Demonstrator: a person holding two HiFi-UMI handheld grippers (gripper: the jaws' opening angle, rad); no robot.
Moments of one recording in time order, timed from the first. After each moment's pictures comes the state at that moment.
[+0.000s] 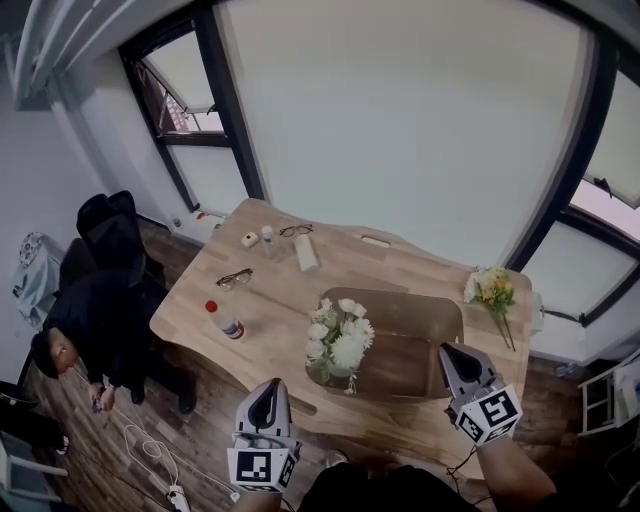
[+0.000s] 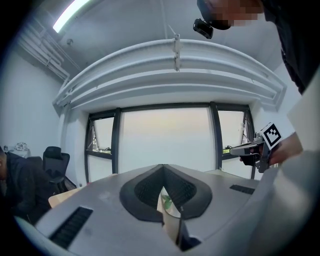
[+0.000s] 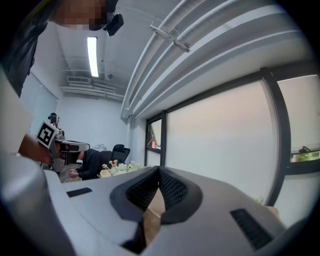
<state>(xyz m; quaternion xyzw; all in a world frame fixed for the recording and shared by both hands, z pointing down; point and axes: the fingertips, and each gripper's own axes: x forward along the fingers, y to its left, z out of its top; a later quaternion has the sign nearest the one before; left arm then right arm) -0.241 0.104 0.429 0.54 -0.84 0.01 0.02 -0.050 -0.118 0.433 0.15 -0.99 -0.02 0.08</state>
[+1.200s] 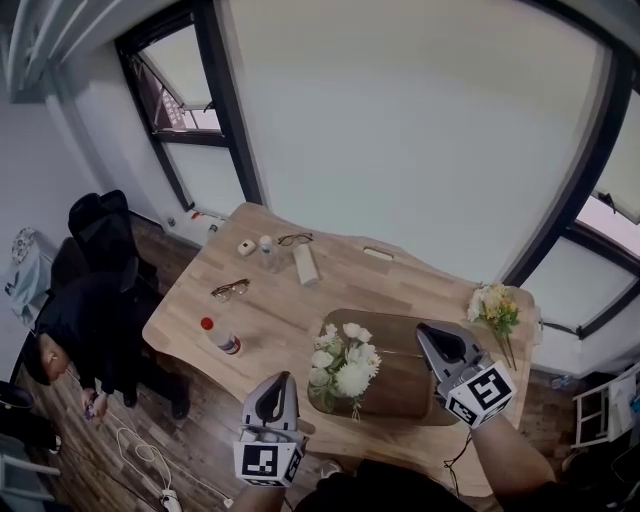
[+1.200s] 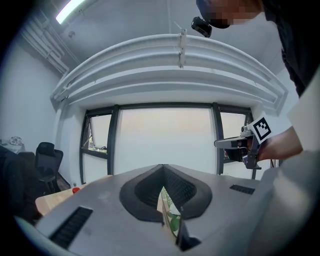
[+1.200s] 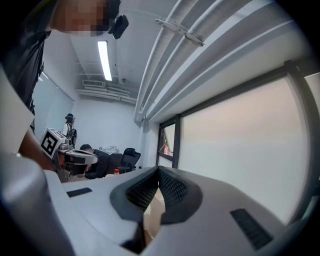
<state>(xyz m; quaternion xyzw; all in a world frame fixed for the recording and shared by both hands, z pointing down) -0.283 0.043 0.432 0.56 -0.83 0.00 0.02 -0.155 -0.146 0.392 0.06 -1.00 -0.06 0.06</state>
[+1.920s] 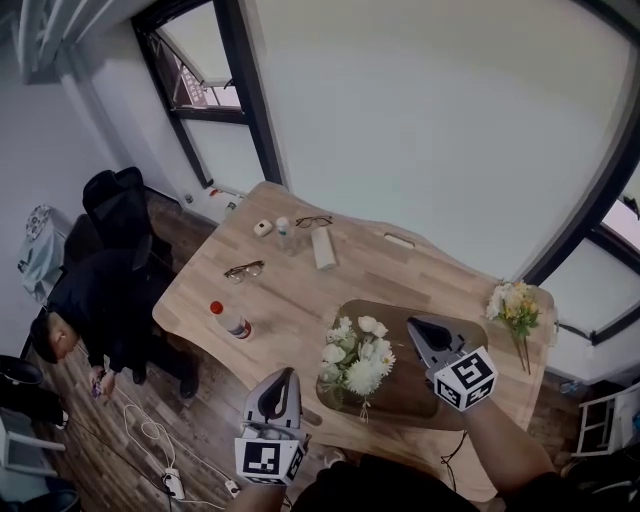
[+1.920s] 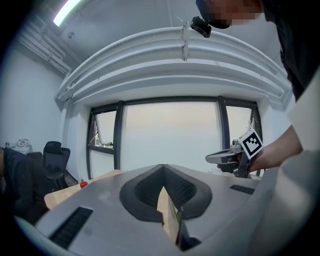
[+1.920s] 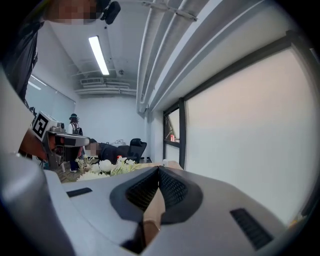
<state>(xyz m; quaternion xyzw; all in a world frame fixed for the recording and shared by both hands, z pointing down) -0.294 0.050 0.450 0.53 -0.85 0.02 0.05 -0.208 -0.162 0.478 0.02 -0.99 -0.01 0.12</state>
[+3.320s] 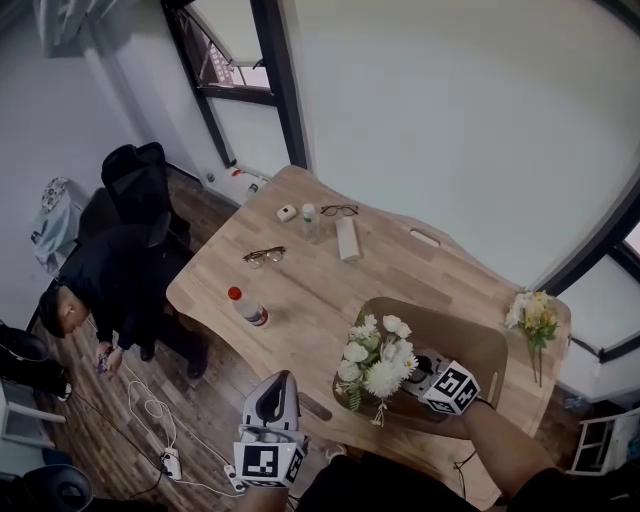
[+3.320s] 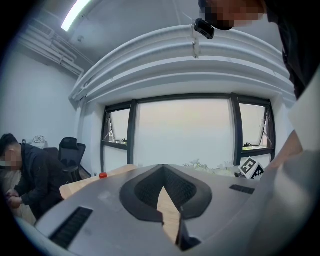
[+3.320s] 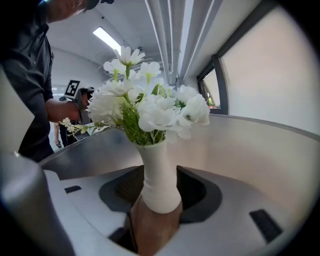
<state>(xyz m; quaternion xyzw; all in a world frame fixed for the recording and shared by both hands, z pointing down) -0.314 0.089 0.466 0.47 -0.88 0.01 0.07 -0.208 -0.079 0.635 -0.22 -0.94 0.01 0.27</state>
